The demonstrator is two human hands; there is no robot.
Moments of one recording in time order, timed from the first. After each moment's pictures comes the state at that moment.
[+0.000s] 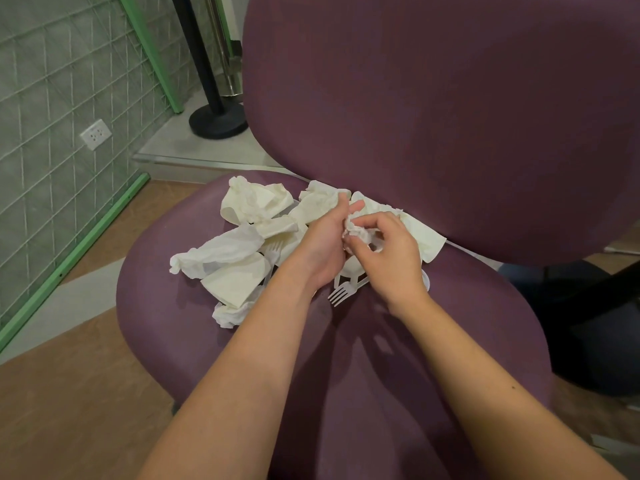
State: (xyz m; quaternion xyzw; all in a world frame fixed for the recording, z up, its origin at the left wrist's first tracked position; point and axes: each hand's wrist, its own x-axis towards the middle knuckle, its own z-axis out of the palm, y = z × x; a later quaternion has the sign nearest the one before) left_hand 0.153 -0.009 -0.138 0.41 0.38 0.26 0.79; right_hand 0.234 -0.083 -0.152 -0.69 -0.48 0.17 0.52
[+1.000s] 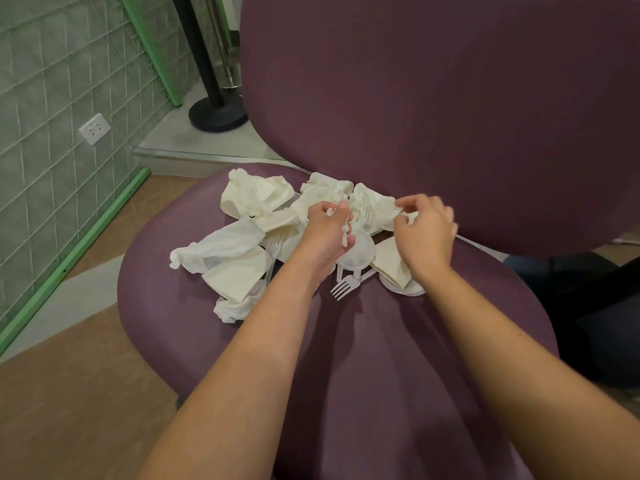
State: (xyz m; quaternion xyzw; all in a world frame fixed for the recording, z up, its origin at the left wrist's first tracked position) left_hand 0.155 -0.006 -0.150 0.40 0.46 0.34 0.72; right_hand 0.288 -0.061 -0.172 -0.84 -0.40 0.05 0.37
